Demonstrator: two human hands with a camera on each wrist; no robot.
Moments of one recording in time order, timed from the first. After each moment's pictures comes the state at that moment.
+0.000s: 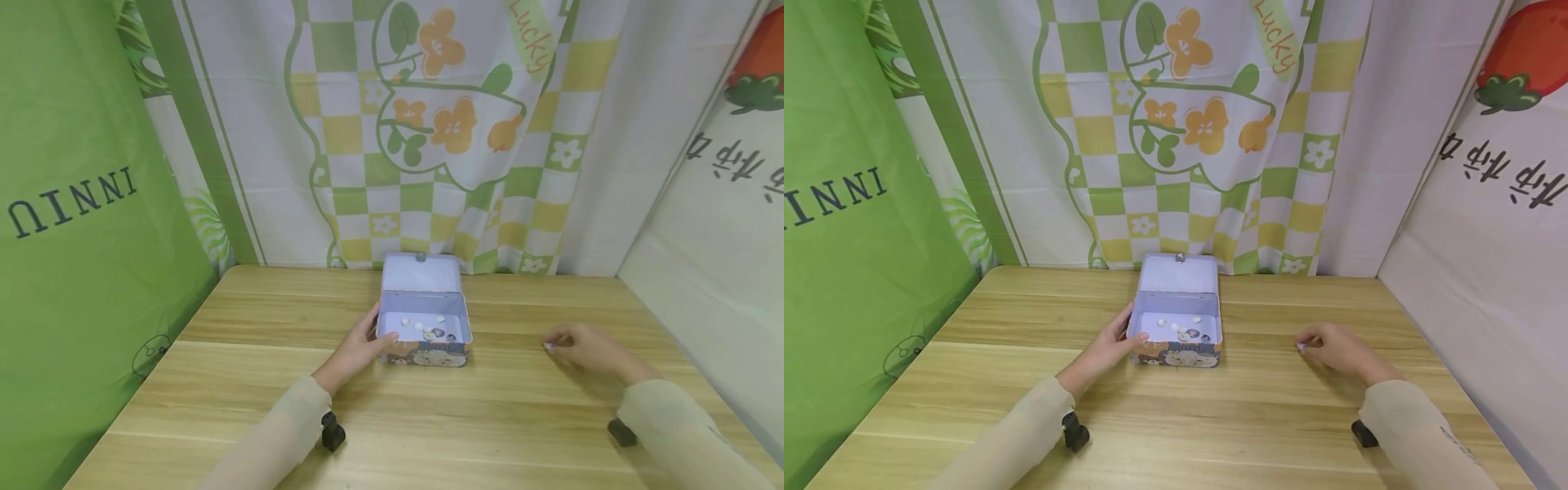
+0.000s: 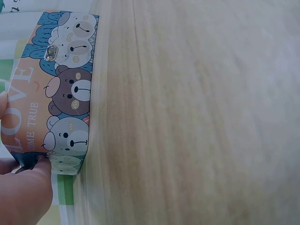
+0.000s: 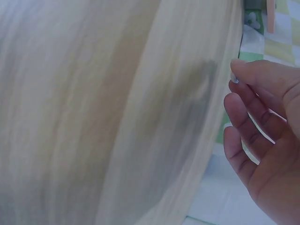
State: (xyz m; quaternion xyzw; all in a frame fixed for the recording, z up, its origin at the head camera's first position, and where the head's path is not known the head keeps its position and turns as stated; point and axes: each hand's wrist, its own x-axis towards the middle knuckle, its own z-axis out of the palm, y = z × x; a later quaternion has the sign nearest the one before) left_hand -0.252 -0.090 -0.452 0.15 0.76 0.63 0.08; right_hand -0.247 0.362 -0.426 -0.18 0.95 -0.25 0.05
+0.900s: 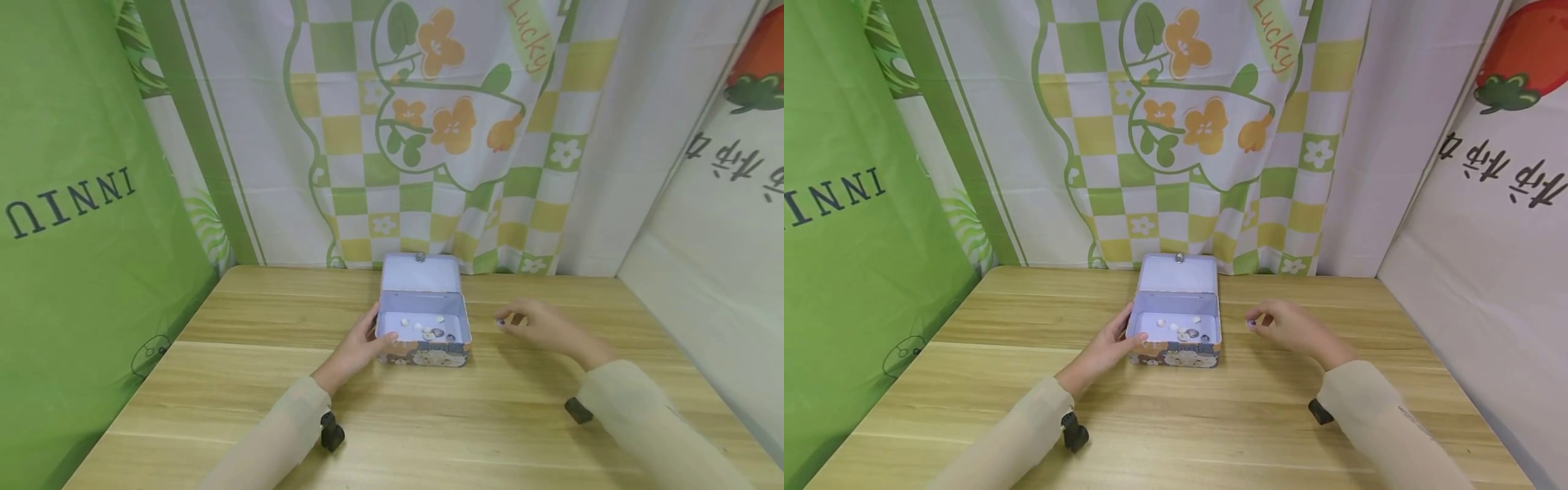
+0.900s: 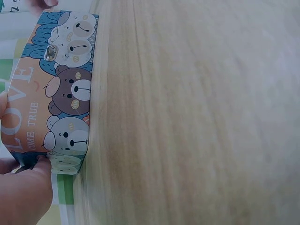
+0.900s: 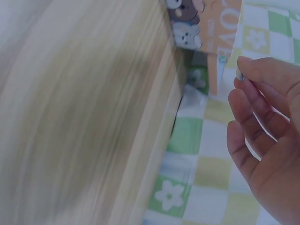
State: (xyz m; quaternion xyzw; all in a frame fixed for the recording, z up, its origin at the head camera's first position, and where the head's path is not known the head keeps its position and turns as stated) left_hand -0.253 -0.090 -0.453 0.16 0.76 0.63 0.09; right_hand -0.258 0.280 -0.385 -0.26 0.93 -0.25 0.00
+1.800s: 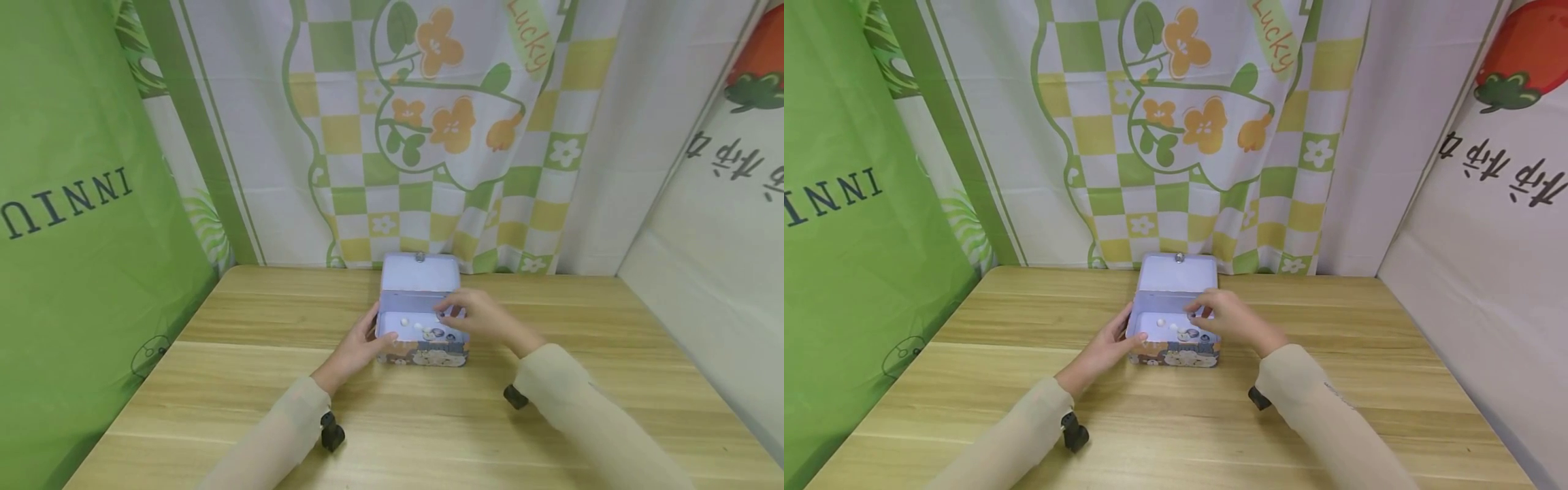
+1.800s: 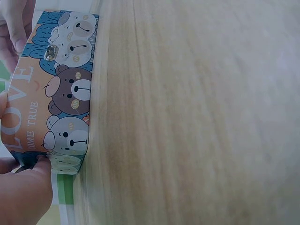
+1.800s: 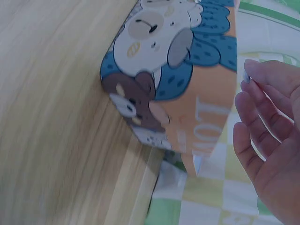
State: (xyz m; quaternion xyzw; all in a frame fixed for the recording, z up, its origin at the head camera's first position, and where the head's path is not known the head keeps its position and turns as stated) left_hand -0.257 -0.090 -0.458 0.18 0.74 0.64 0.09; right_hand -0.283 0.191 -0.390 -0.38 0.88 -0.28 -0.04
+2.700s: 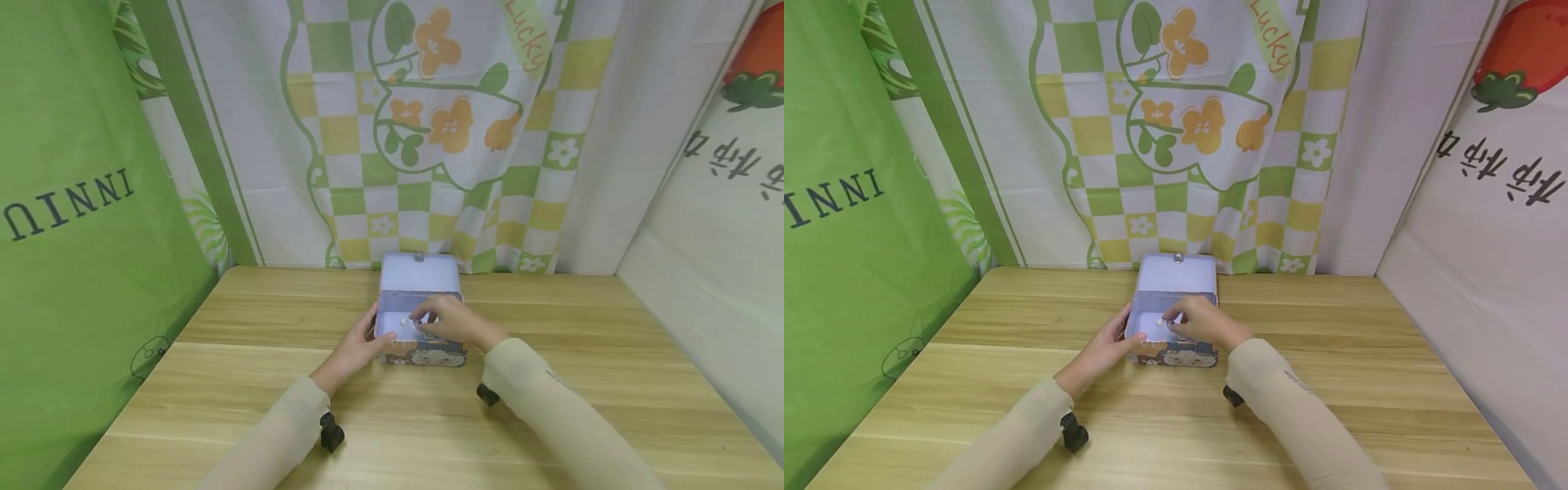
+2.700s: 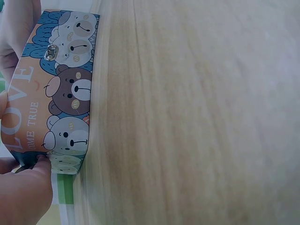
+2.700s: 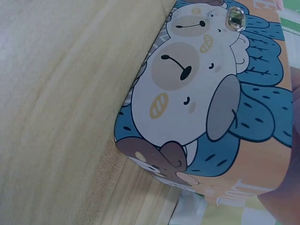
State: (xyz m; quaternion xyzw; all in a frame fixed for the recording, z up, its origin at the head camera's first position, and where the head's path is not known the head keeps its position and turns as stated) left_hand -0.256 -0.089 -0.457 0.19 0.74 0.64 0.08; right_hand -0.298 0.152 -0.410 -0.38 0.89 -0.26 0.02
